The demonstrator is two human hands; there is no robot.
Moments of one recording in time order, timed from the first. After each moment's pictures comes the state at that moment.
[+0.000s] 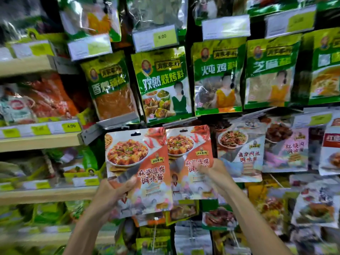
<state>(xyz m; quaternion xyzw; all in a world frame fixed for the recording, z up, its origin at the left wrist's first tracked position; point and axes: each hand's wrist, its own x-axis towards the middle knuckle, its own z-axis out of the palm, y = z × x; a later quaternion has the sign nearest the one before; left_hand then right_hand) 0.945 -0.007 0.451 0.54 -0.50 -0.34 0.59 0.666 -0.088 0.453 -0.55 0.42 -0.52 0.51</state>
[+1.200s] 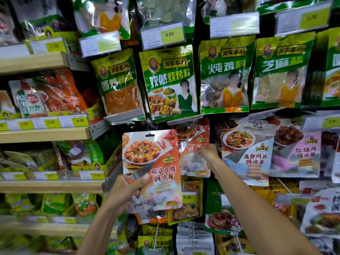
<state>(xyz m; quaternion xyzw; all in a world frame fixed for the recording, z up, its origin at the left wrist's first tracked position) 0.928 -0.019 0.435 0.52 -0.51 -0.39 0.56 0.698 -0.195 0.452 -0.47 0.53 -0.51 0.48</state>
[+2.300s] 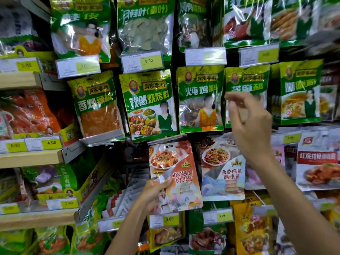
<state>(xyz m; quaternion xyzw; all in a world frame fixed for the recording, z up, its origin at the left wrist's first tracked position) 0.841 -0.129 0.426 0.49 -0.48 -0.54 0.49 0.597 -0.044 0.608 -0.63 0.36 -0.67 -0.13</state>
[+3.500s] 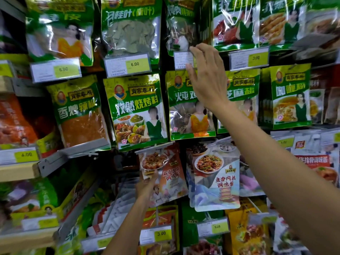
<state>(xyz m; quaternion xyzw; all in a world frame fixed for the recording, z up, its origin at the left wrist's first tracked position) 0.830 -0.200 0.415 0.59 -0.40 -0.42 0.57 0.619 -0.150 0.708 -0.63 0.41 -0.52 -0.40</state>
